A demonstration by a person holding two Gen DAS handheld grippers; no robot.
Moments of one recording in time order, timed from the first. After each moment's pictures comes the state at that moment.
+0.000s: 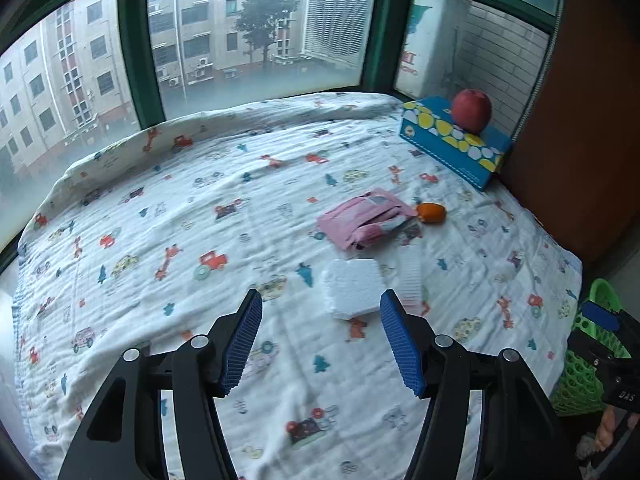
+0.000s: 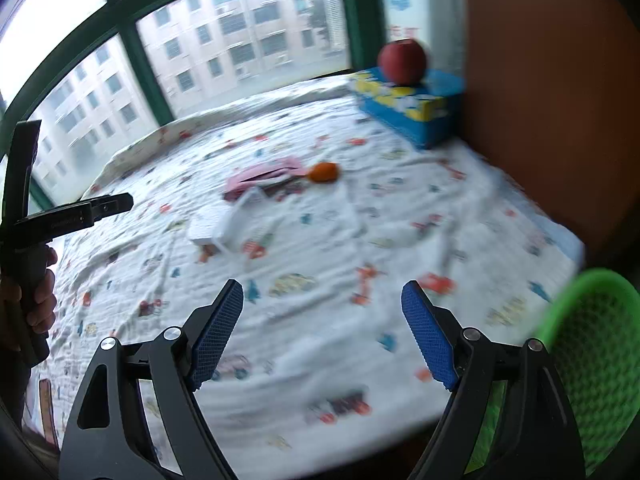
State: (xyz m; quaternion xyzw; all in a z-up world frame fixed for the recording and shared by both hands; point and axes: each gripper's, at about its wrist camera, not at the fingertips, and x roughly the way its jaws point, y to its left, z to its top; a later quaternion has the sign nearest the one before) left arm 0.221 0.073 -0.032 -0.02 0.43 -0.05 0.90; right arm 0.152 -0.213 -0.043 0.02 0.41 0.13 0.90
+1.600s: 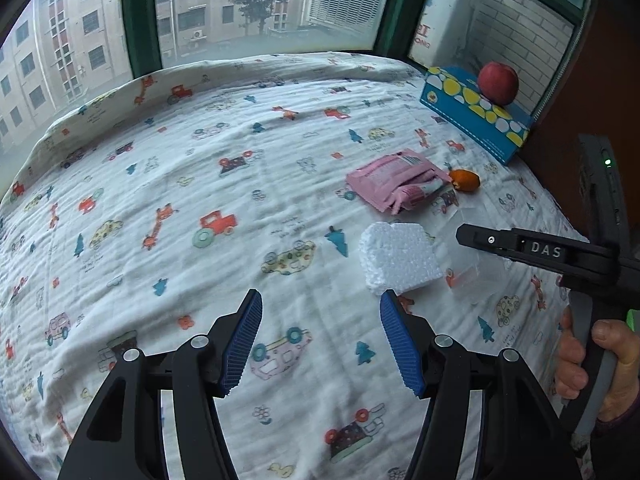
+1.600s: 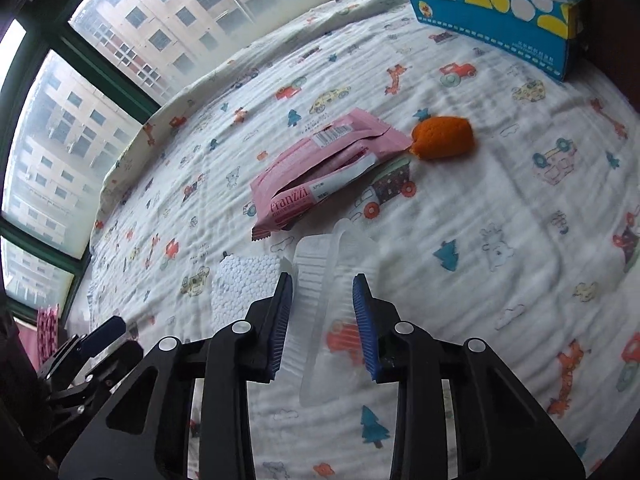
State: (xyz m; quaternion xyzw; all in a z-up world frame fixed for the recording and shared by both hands) left arm 0.247 0.098 -0.091 -0.04 0.47 -0.07 0.88; right arm 0.289 -0.136 -0.114 0.15 0.51 0.16 0.83
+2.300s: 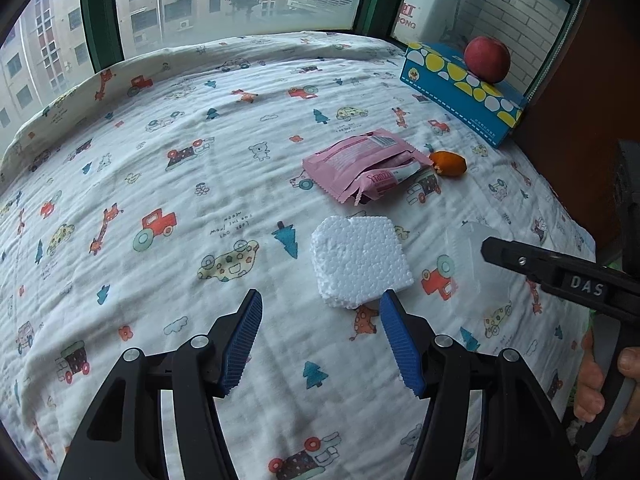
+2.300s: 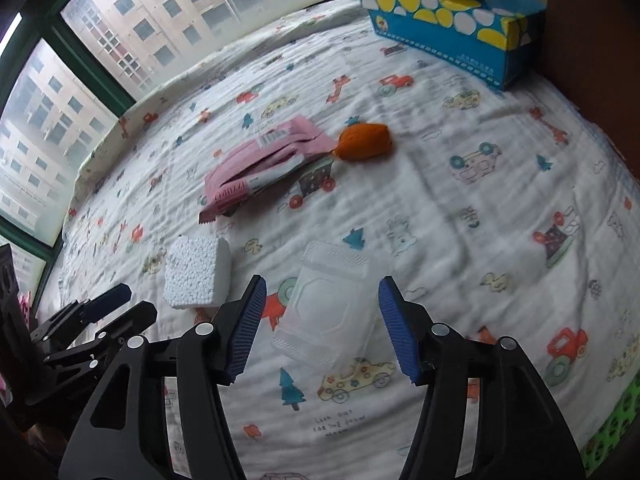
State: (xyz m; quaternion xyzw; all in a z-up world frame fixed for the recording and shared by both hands) left arm 0.268 0.063 -0.112 -0.04 0.50 -0.09 0.86; right arm 0.276 -0.159 -0.115 0.09 0.53 0.10 0.84
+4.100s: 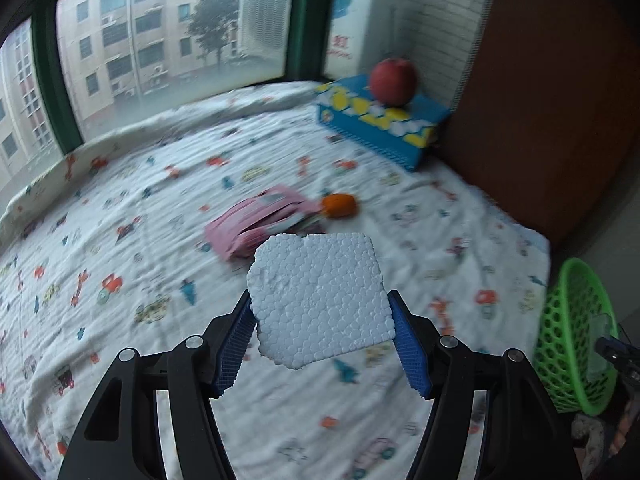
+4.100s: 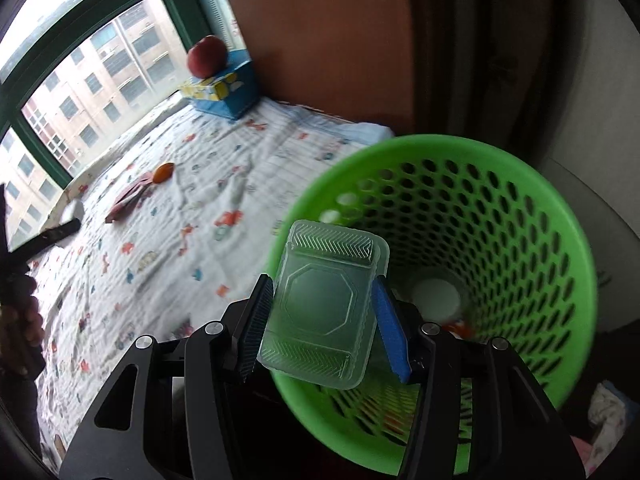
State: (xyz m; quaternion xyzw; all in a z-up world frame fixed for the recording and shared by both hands) left arm 0.232 -0.044 -0.040 0.01 0.42 -0.15 0.89; right arm 0.050 -0.398 -0.059 0.15 0.44 -0.08 0.88
